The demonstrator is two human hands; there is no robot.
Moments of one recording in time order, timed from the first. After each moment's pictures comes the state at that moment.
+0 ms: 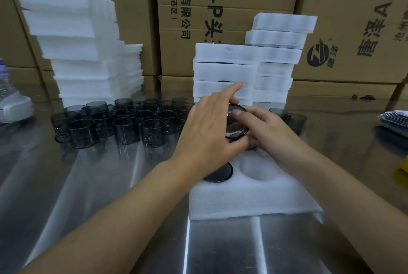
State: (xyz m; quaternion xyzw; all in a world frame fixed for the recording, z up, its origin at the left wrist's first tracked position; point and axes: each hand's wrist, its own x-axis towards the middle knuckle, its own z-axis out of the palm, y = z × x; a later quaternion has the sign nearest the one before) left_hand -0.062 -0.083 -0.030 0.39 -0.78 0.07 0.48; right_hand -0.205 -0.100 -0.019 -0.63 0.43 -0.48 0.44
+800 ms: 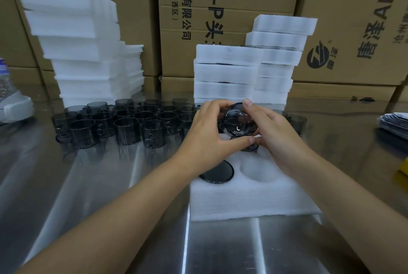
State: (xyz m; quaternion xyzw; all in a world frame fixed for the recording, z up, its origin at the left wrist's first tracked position) left_hand -0.061 -0.093 -0.036 0.42 -0.73 -0.17 0.51; right_hand -0.206 -0.105 -0.023 -0.62 0.45 -0.52 0.39
